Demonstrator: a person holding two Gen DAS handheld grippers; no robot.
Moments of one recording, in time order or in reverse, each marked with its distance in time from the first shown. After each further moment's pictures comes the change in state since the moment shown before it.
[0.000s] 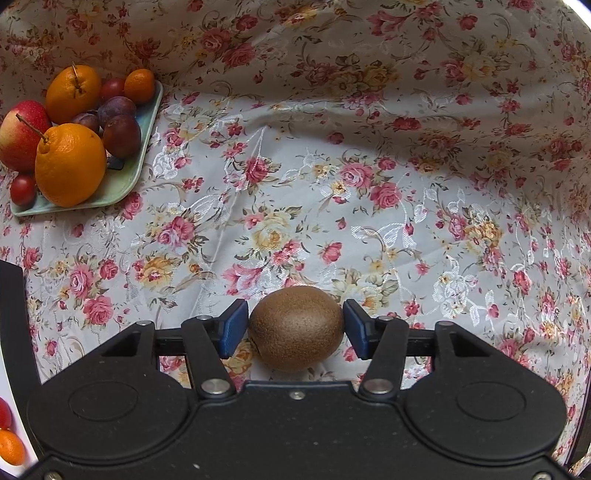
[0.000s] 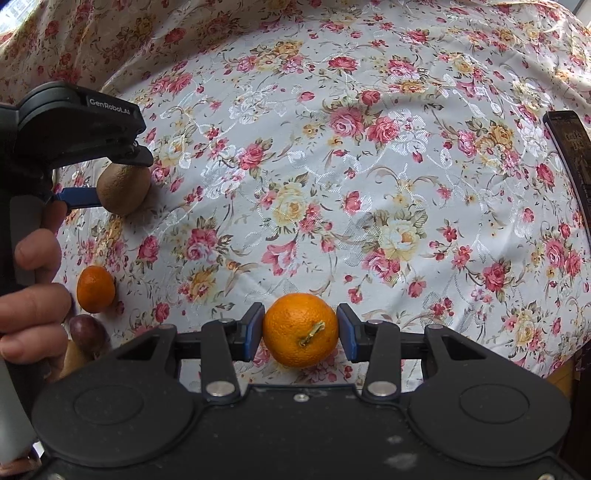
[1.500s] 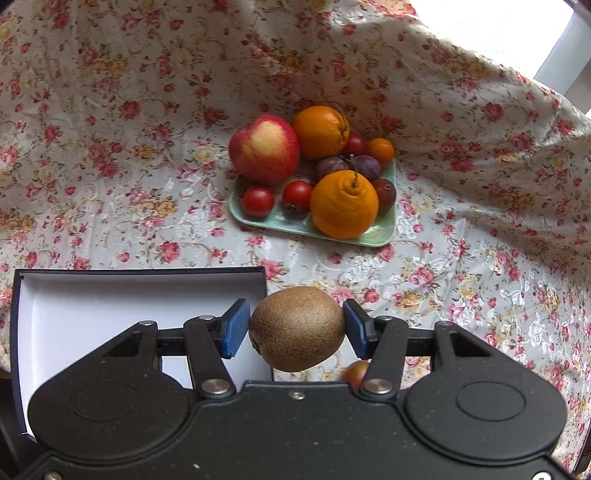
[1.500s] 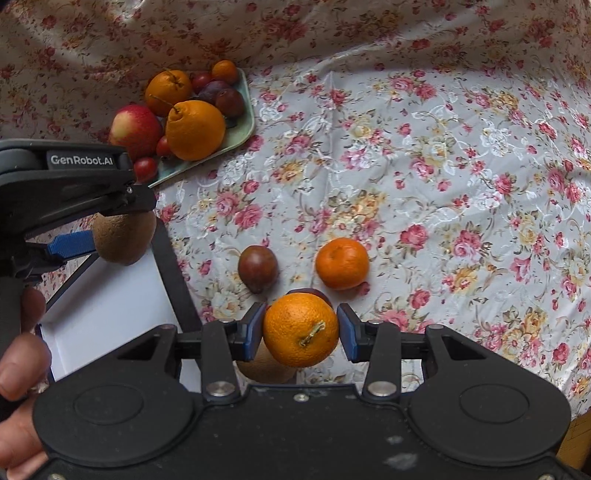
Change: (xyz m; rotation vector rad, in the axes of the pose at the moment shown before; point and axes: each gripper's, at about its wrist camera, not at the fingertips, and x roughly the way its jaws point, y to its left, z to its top) left arm -0.110 0.204 -0.002 -0.206 -0.109 0.096; right arm -0.022 0.193 -0.057 -0.240 -0.038 0.172
